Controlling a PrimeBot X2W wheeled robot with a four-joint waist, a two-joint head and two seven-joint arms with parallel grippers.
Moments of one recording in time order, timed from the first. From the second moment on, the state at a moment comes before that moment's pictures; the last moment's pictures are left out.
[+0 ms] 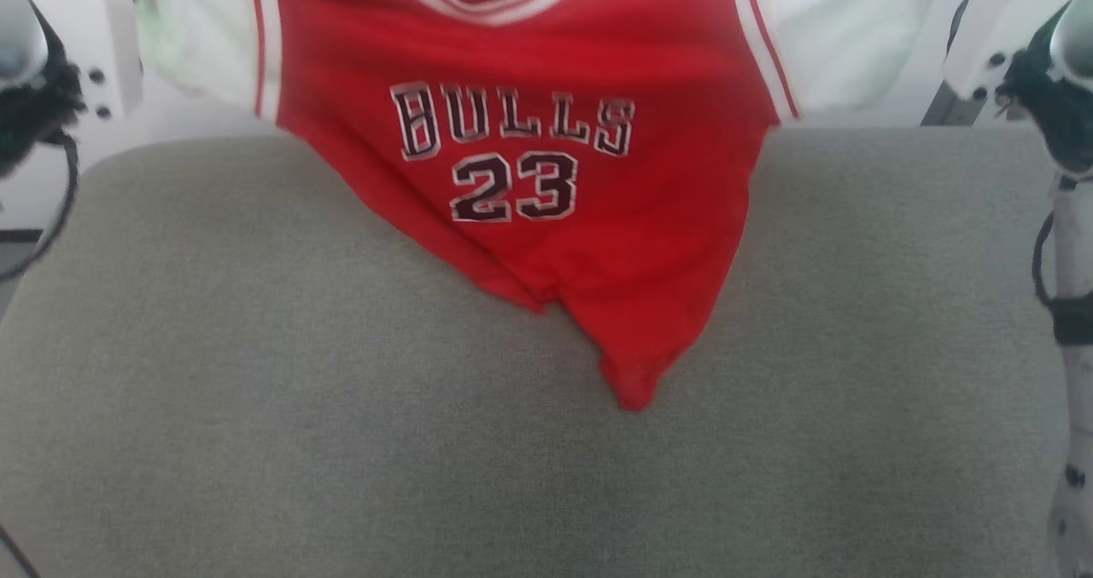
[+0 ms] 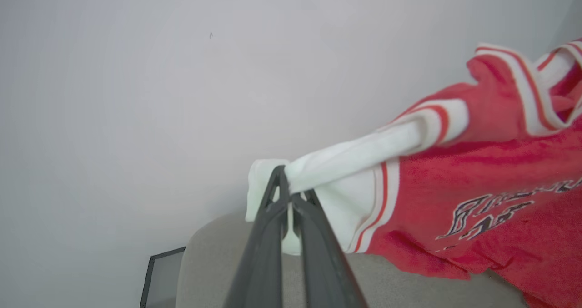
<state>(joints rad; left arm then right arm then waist) -1.15 0.71 -0.65 0.50 -0.84 -0.04 0.51 -0.93 -0.23 0.00 0.33 0.30 0.13 0.58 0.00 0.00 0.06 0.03</state>
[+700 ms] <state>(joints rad) -1.41 0.64 -0.64 0.58 -0.74 -0.05 0.38 -1.19 -0.24 0.03 0.48 0.24 0.13 0.35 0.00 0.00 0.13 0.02</state>
